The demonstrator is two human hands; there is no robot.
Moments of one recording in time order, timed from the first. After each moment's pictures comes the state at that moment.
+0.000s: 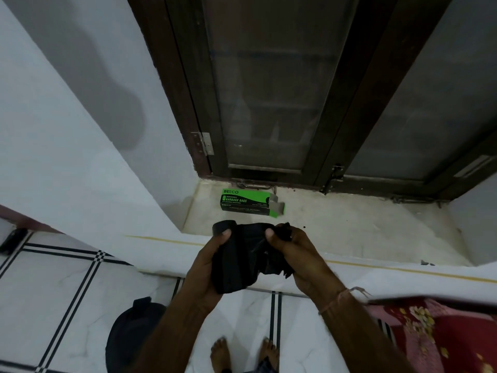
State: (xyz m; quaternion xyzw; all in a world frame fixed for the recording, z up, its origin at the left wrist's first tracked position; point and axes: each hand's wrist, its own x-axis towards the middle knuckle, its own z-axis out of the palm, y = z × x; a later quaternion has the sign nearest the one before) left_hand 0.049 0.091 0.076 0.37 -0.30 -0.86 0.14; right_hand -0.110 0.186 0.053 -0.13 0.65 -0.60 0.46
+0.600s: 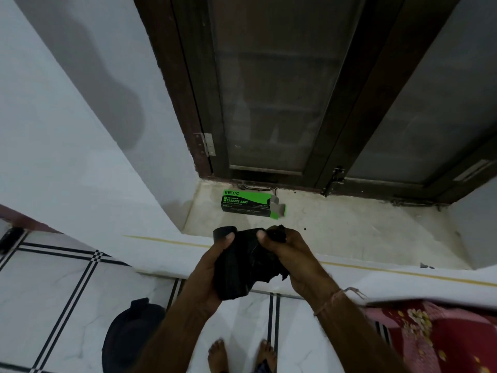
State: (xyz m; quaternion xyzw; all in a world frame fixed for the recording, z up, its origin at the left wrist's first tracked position) left_hand 0.053 0.092 0.067 0.39 -0.29 -0.86 0.14; right_hand -0.102 0.179 0.056 -0.16 0.65 -0.58 0.46
